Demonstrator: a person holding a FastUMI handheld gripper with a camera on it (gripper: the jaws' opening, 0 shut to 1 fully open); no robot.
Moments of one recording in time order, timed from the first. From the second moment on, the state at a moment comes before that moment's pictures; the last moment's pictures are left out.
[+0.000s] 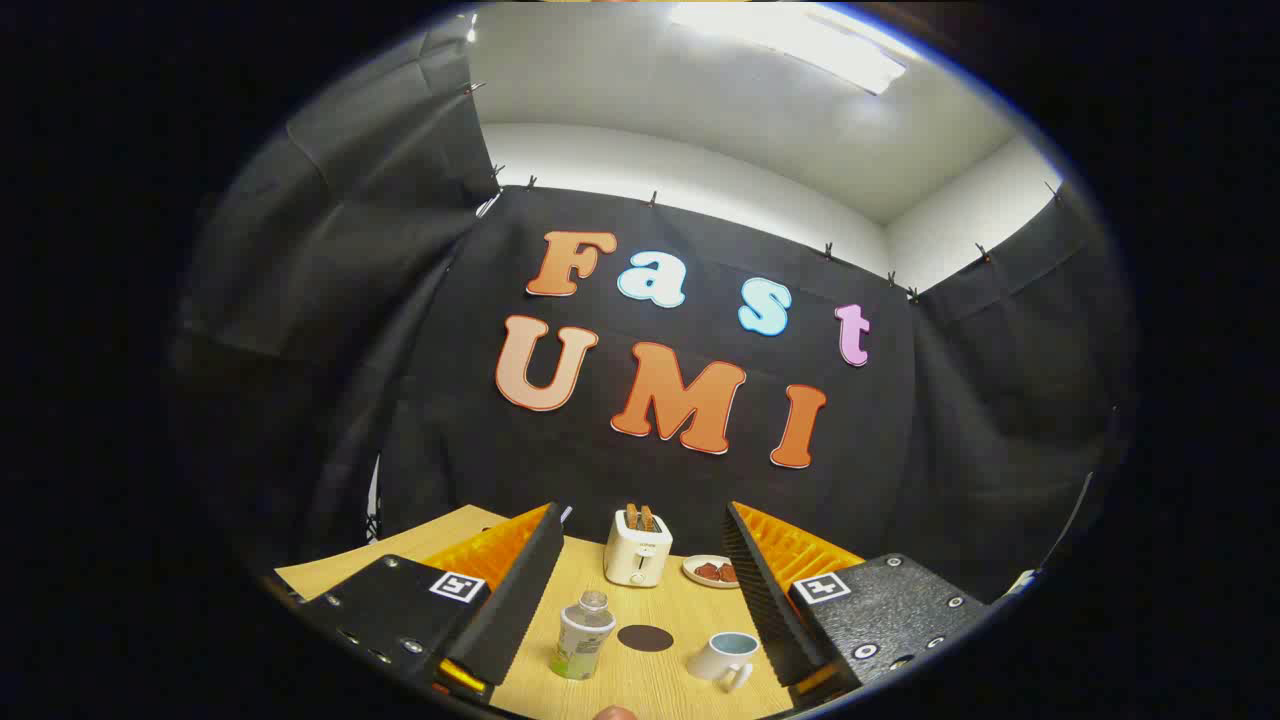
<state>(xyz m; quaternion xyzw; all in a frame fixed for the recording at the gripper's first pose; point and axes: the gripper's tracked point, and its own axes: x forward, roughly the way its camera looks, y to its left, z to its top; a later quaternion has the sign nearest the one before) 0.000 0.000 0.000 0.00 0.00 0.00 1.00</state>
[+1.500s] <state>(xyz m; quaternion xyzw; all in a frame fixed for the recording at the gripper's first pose) 0.052 0.036 -0.031 0.01 0.02 0.00 1.00</state>
